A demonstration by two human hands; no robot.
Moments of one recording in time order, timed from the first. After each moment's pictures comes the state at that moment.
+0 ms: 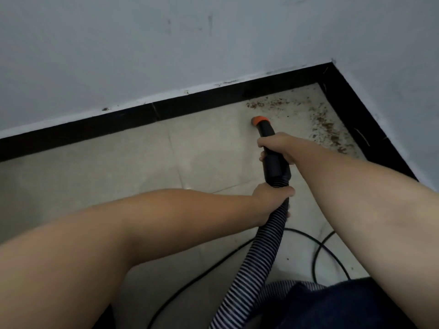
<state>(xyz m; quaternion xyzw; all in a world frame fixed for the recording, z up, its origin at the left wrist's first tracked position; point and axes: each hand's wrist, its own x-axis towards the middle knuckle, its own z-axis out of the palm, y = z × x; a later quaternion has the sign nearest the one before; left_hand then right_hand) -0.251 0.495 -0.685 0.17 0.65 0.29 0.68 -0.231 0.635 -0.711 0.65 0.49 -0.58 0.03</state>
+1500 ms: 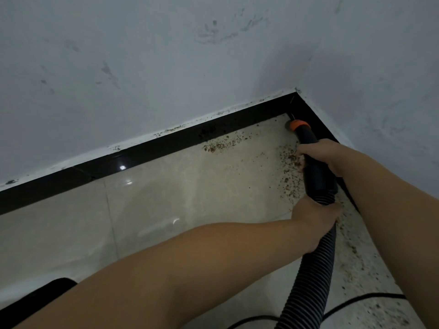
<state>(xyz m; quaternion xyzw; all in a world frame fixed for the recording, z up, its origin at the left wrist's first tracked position) -0.126 0.685 -0.736 0.19 0.60 0.31 0.71 -0.091 0.823 -0.725 0.70 0.49 -0.52 -0.02</state>
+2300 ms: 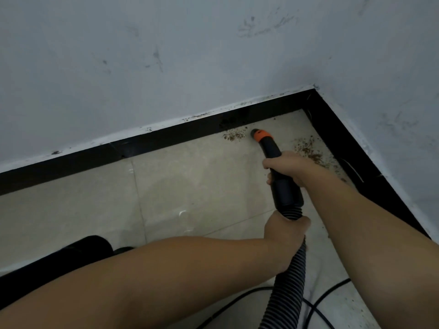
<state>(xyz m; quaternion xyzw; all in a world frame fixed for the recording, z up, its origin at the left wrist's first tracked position) -0.180 0.588 -0.737 0.07 0.62 0.36 0.69 -0.176 0.732 -0.727 0.65 0.51 -0.57 0.01</state>
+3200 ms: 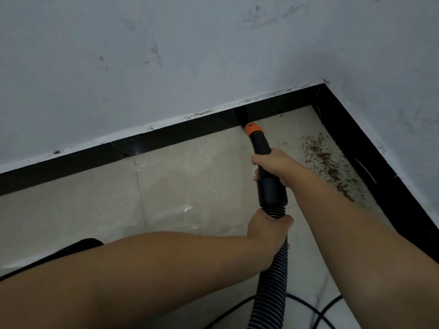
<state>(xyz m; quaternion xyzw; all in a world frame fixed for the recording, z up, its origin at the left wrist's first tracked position) -0.210 0.590 -0.754 0.07 0.67 0.35 0.65 -0.205 0.732 -0.750 0.61 0.50 -0.62 -0.05</state>
